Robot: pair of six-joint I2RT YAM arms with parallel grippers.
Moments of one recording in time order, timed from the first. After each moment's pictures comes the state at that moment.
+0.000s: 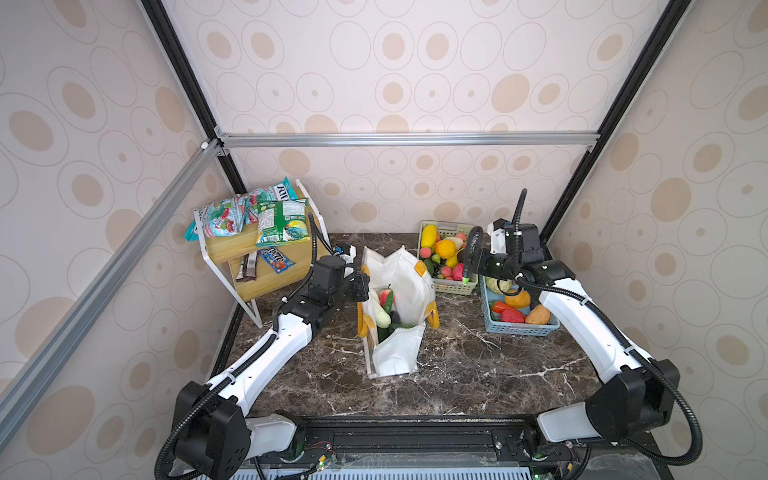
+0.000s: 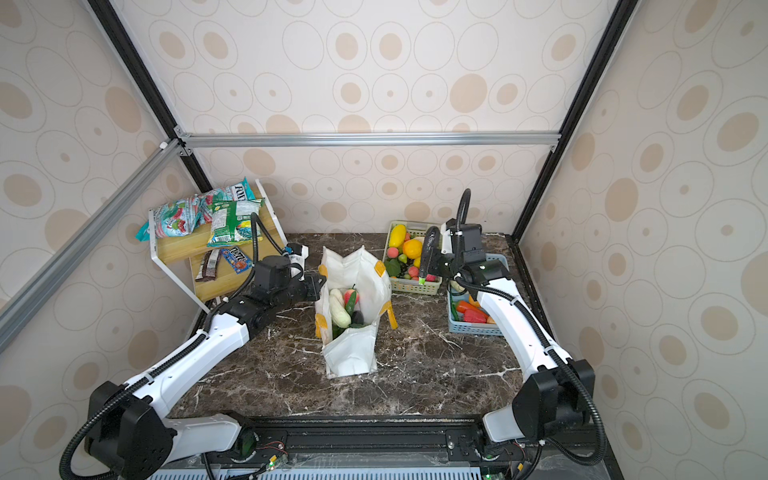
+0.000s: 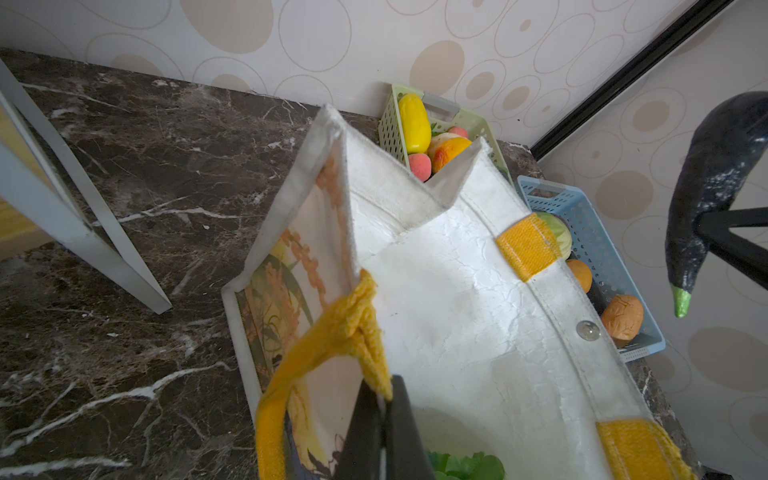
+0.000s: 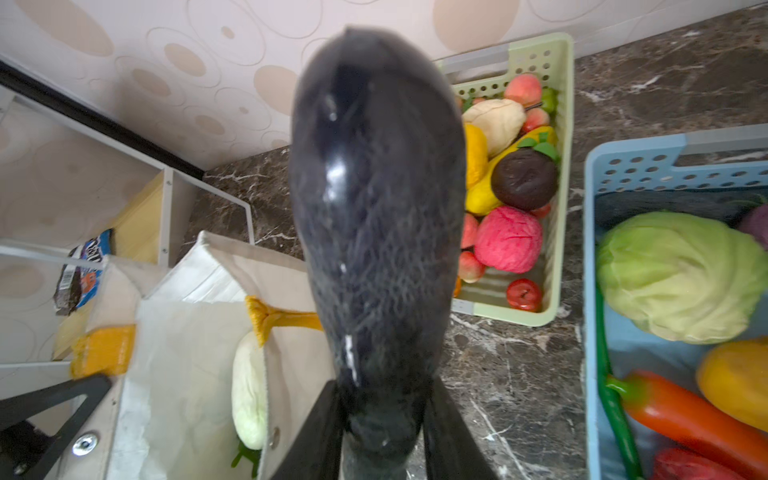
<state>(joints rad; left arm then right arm) -0.41 1.27 0.99 -0.24 0.11 -0.43 0.28 1.43 1.35 -0.56 -0.21 0.45</state>
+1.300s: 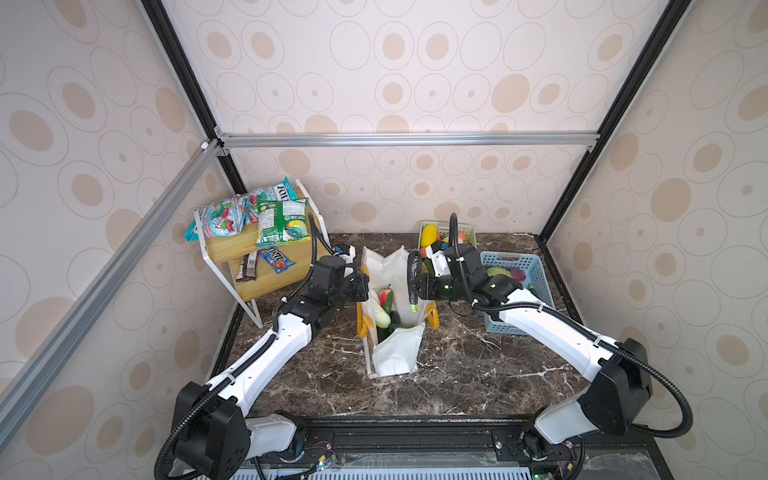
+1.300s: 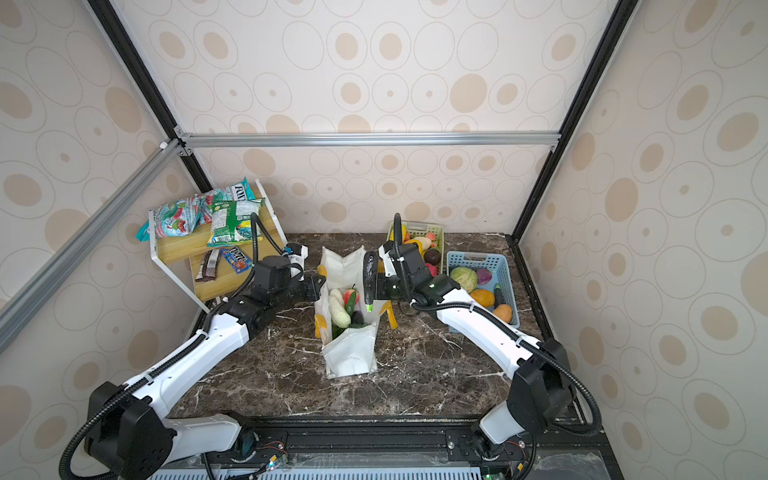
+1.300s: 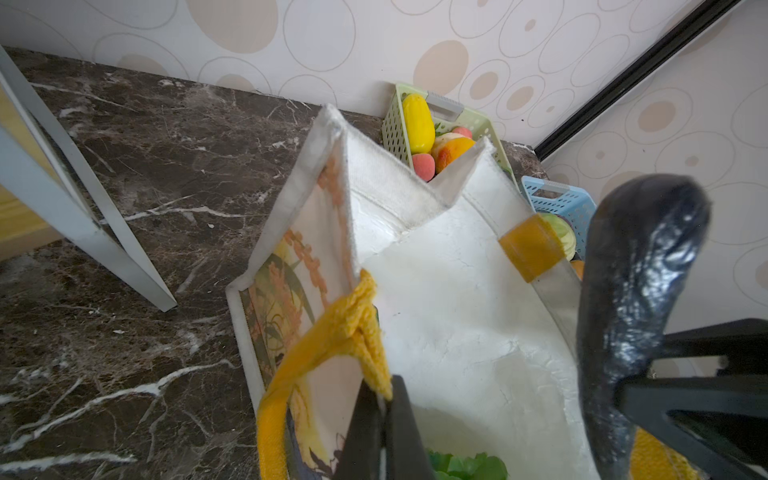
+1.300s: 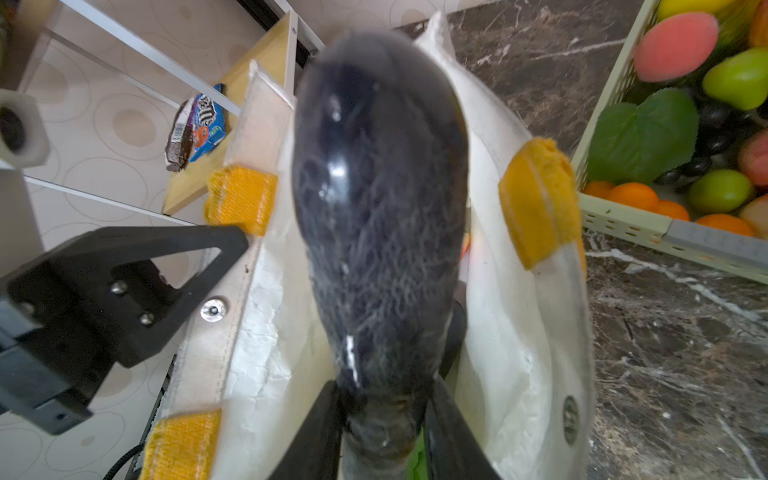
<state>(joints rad) -0.41 1.27 0.99 -0.25 0.10 -0.43 0.64 1.52 1.29 -0.42 -0.23 0.55</state>
